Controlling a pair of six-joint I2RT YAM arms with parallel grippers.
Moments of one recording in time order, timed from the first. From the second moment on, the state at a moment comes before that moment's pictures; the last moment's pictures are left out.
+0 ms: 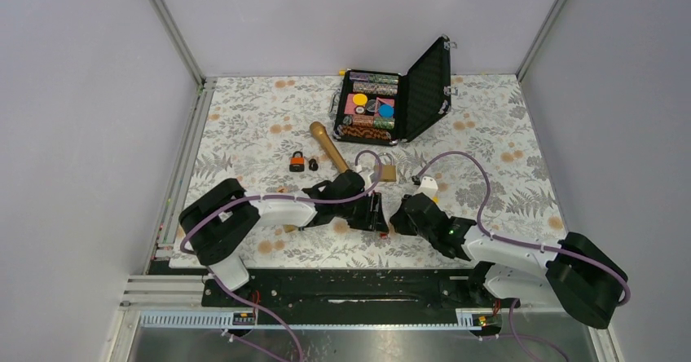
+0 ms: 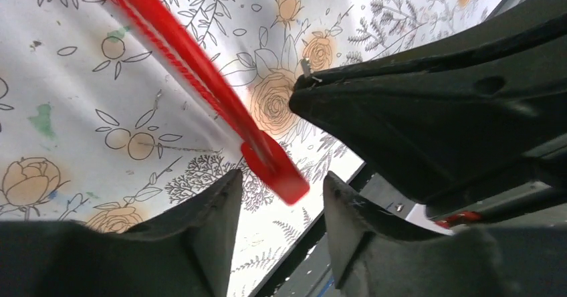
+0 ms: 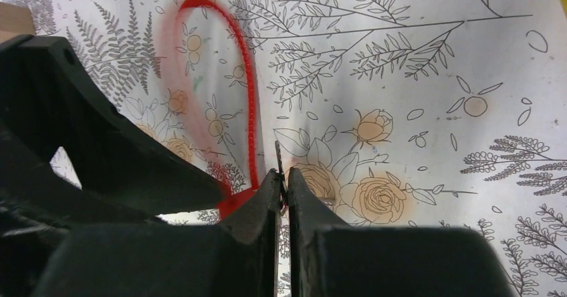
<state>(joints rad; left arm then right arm) -0.94 1.67 0.80 0.11 0.33 -0.78 0.88 1.10 0.34 0.02 0.27 0.85</state>
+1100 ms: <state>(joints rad) -0.94 0.51 0.96 -0.75 -0.38 -0.70 0.87 0.13 0.89 -0.87 0.78 0.70</state>
